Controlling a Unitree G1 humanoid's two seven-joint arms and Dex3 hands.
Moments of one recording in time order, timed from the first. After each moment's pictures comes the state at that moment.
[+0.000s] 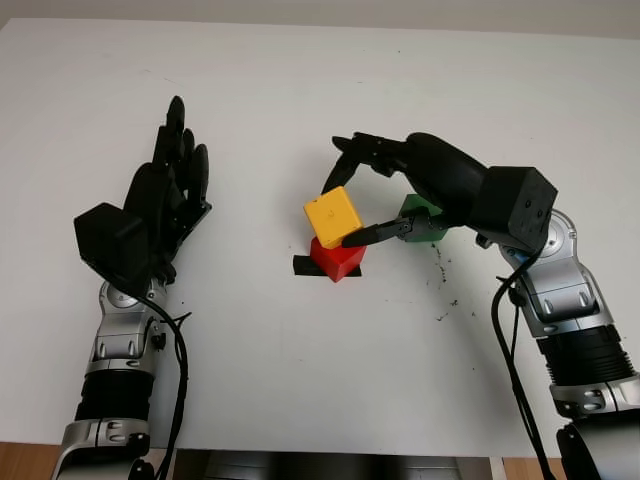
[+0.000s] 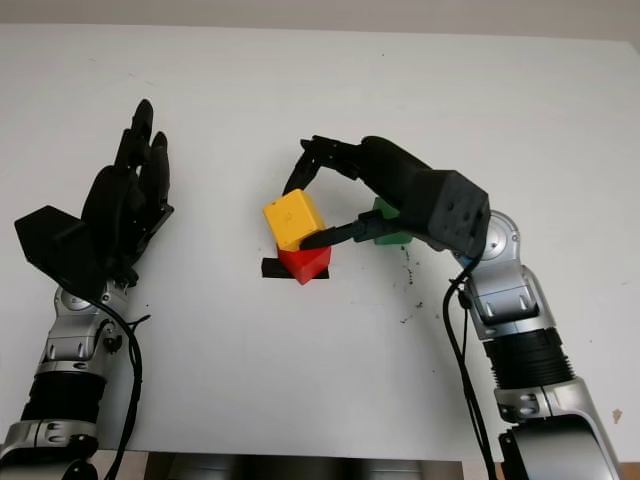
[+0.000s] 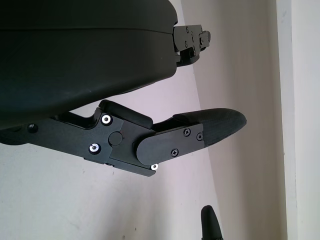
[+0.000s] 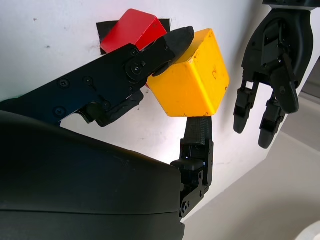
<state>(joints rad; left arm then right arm) -0.47 0.24 0.18 0.36 -0.10 -0.19 -0.18 -0.60 -0.45 0.10 0.17 -0.08 -0.07 0.58</state>
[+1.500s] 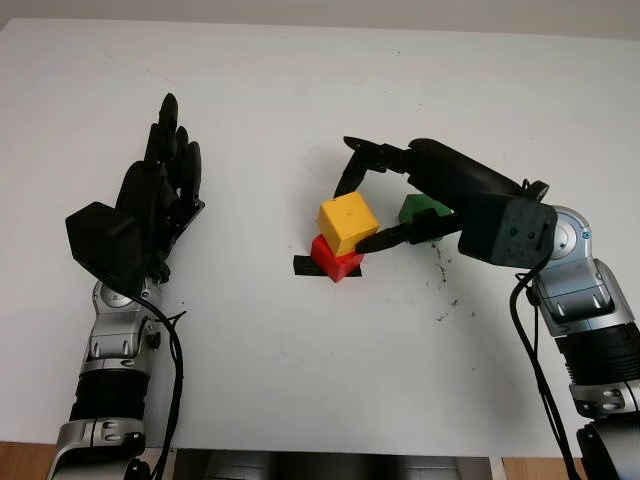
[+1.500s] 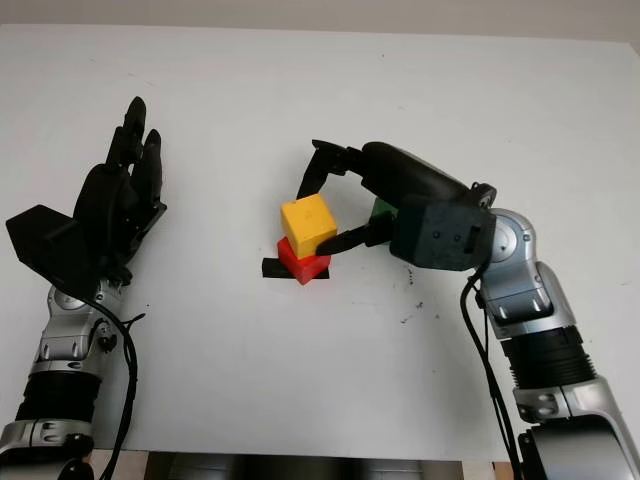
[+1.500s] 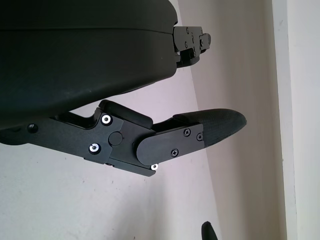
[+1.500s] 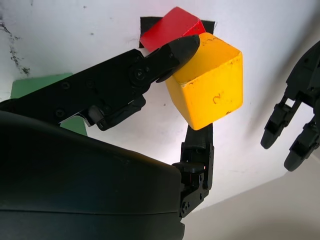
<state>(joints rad) -0.47 0.25 0.19 0.36 -0.10 -0.19 -0.17 -0.60 -0.53 0.12 0.16 -0.22 -0.19 0.60</state>
